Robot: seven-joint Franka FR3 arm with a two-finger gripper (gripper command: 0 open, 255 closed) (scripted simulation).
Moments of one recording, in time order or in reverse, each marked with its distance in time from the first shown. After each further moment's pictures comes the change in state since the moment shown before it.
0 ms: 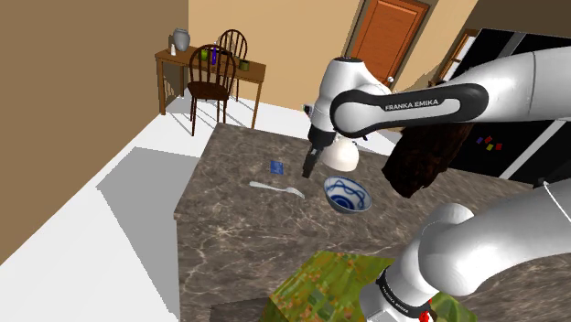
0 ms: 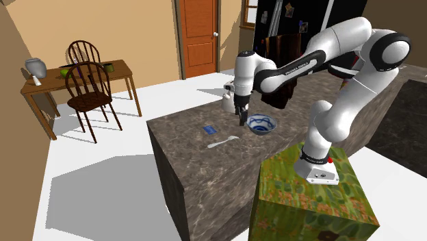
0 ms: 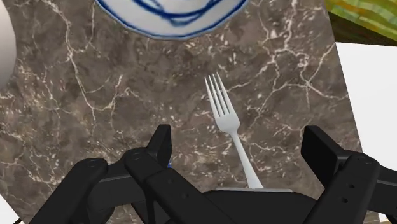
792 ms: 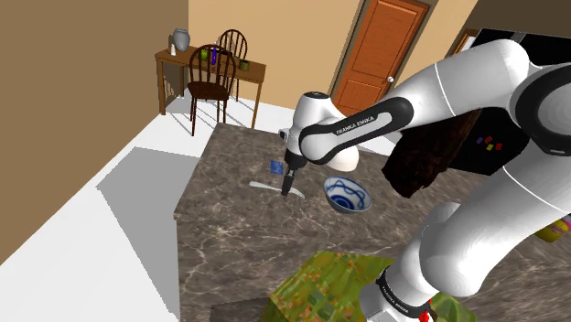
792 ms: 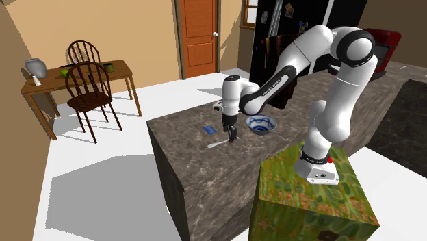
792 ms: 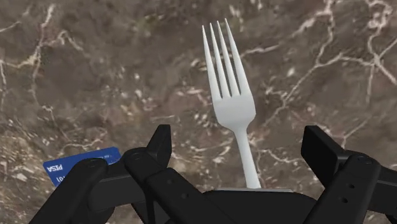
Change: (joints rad) arm 0.042 0.326 -0.036 0.006 0.041 0.324 -0.139
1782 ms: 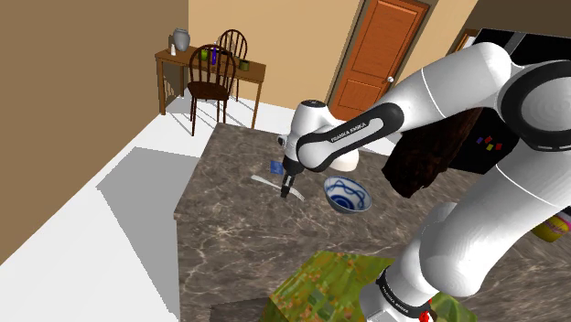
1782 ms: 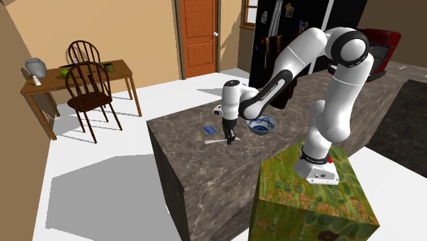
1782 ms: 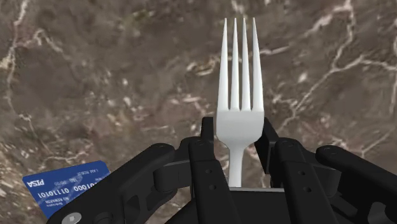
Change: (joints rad) arm 0.000 0.052 -0.001 -0.017 0.000 0.070 0.001
